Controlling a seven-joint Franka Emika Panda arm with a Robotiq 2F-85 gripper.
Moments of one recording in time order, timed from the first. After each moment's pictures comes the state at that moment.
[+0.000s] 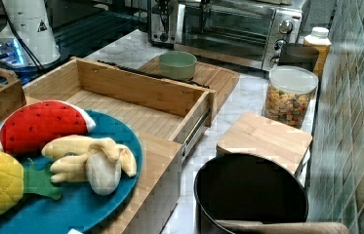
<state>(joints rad) 0.03 -0.04 0.02 -2.31 0.05 0.70 0.16</state>
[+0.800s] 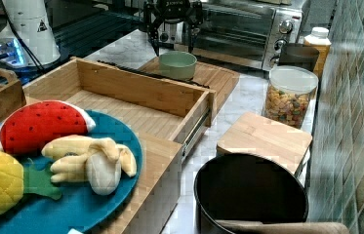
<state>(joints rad) 0.03 -0.02 0.02 -2.47 0.06 0.91 0.14</state>
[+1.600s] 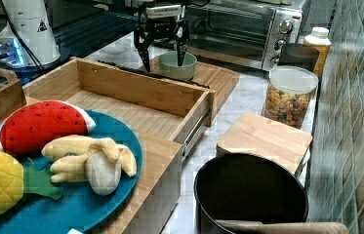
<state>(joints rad) 0.04 0.03 0.04 -2.64 0.10 1.16 0.06</state>
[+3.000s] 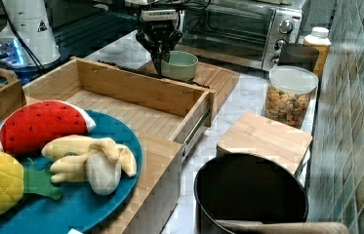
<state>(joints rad) 0.06 0.03 0.04 -2.65 0.11 1.16 0.17</state>
